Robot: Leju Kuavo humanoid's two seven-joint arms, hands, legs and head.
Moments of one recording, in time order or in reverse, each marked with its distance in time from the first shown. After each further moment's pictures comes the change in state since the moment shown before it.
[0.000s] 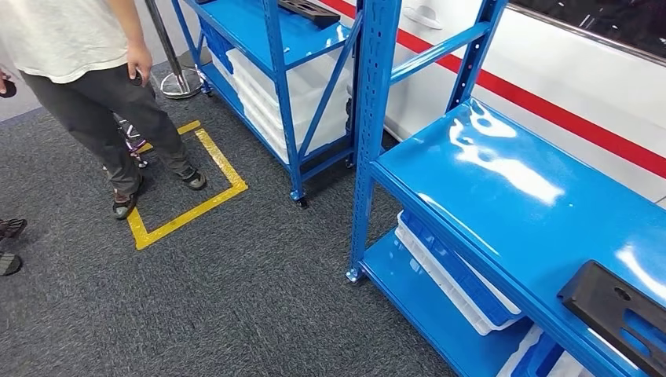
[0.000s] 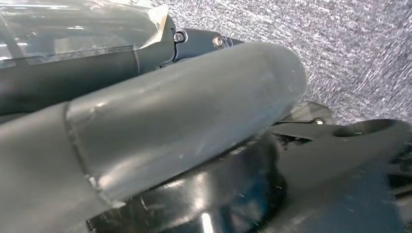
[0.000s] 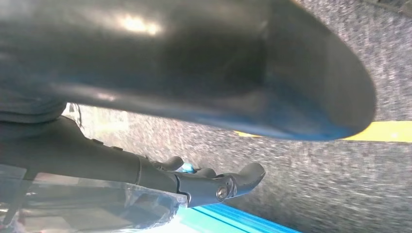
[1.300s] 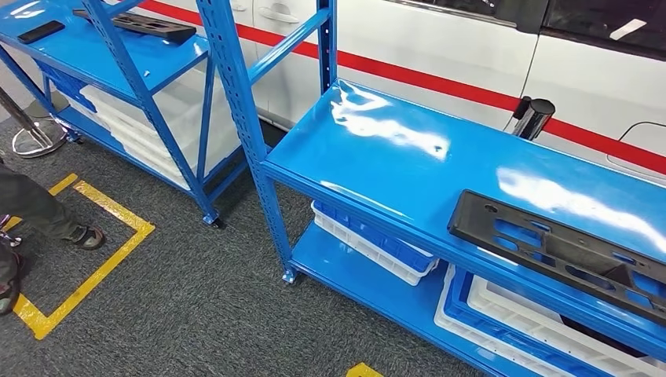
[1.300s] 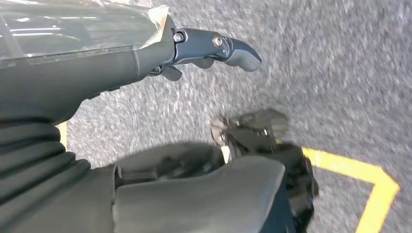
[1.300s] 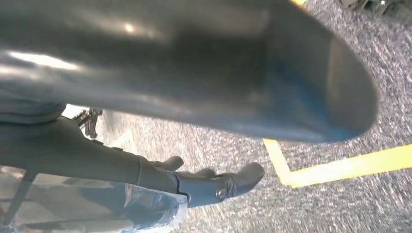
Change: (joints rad) left arm 0.004 -0.006 0.068 -0.004 0.025 -0.017 -0.207; right arm 0.008 0.006 -0.018 0.000 0.031 0.010 -0.011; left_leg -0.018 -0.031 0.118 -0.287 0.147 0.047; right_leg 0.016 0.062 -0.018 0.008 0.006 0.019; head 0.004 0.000
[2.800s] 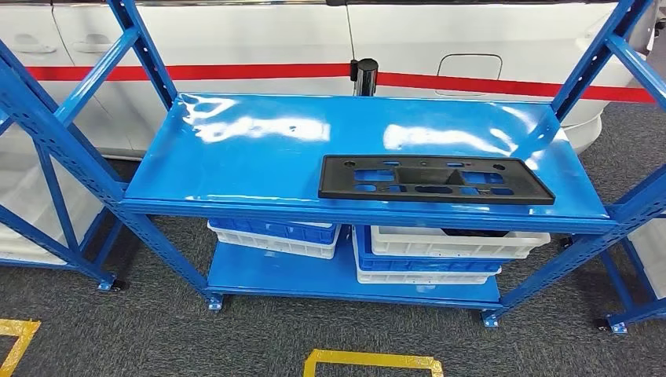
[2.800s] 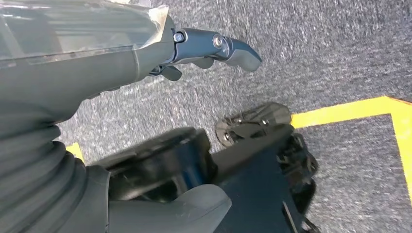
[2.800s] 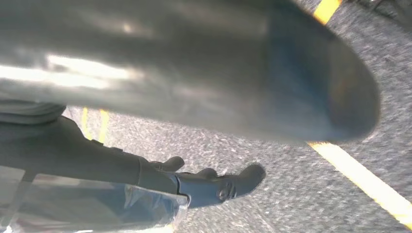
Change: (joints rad) left arm -0.002 -0.005 0.013 -0.001 -0.017 0.000 0.030; right arm -0.004 -0.007 -0.014 0.000 0.018 0.000 0.001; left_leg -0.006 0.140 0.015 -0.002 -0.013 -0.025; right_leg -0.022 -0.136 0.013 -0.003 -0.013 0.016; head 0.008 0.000
